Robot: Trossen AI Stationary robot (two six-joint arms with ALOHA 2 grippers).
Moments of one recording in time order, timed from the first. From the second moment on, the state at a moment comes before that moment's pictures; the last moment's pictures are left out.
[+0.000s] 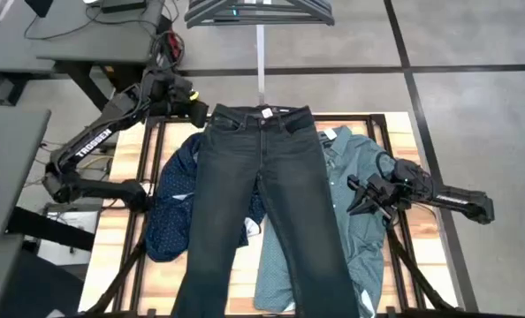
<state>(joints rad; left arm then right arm) 0.81 1.18 1.31 -0.70 0.10 -0.15 -0.25 0.00 0.02 0.04 -0.81 0.34</state>
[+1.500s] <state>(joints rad) 0.88 1.23 1.66 -0.59 0.18 -0.07 -0.26 0.00 0.02 0.07 -0.66 0.84</state>
